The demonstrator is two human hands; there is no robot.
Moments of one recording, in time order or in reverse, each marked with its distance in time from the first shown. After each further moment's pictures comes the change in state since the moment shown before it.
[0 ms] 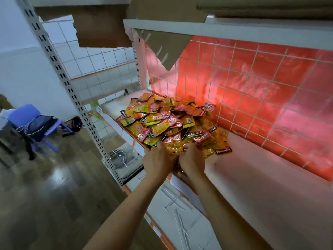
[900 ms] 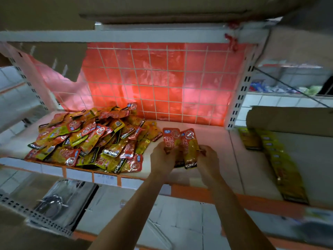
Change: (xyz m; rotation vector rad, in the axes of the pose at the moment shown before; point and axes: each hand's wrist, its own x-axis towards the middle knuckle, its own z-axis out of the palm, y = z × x) left_hand -0.077 0.103 0.044 -0.759 -0.360 0.530; right_hand -0.100 0.114 -0.116 0.472 0.598 0.354
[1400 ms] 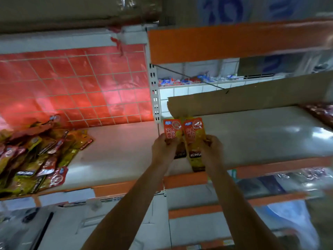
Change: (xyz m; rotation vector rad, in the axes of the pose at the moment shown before) left_hand -0.078 0.125 0.180 -0.141 -0.255 0.030; right_hand 0.010 0.058 -0.228 0.162 0.406 -0.003
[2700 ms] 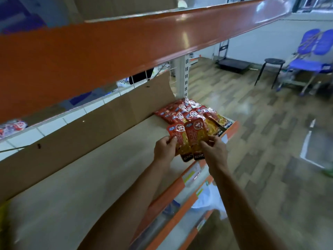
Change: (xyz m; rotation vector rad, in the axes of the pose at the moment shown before) left_hand -0.015 0.154 0.523 -0.108 -0.662 -0.054; right_hand 0.239 0.088 -0.427 0.016 0.592 0.181
